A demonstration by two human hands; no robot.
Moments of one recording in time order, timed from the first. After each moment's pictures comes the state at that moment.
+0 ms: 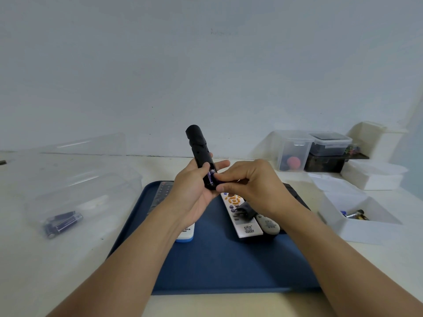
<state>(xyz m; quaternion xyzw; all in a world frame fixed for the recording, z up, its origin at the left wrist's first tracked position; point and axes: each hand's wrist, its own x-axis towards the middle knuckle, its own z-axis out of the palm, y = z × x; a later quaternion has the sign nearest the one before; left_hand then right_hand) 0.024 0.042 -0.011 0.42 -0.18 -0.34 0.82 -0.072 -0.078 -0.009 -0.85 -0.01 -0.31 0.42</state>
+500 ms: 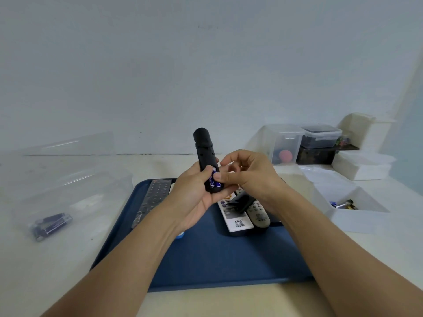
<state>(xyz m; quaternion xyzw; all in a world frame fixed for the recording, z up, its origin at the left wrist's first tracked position) 0.005 0.038 -0.015 0.41 -0.22 -0.40 0.79 -0.073 -0.092 -0.009 -0.75 0.12 -0.27 0.60</state>
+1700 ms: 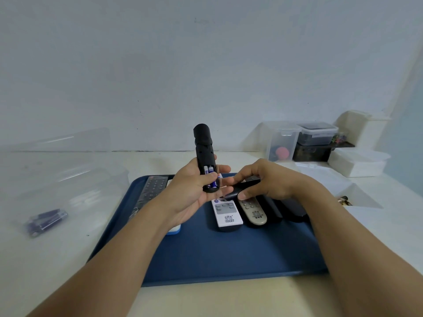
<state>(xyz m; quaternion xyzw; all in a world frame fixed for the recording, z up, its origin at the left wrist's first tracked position) 0.011 0.040 -0.019 0.48 -0.29 -0.37 0.74 -0.099 -0.146 -0.006 -0.94 0.08 -0.05 0.34</state>
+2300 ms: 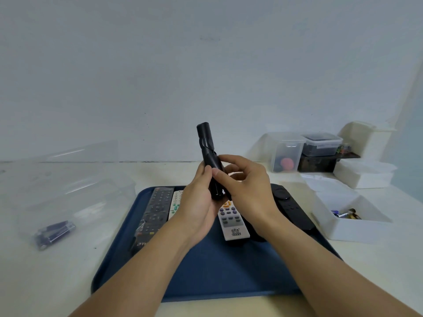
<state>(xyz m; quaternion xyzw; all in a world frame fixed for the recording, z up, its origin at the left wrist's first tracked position) -0.008 0.032 -0.017 0.44 -0.25 -0.32 0.80 -0.070 -0.056 -0.014 -0.73 0.14 -0.40 0.54</state>
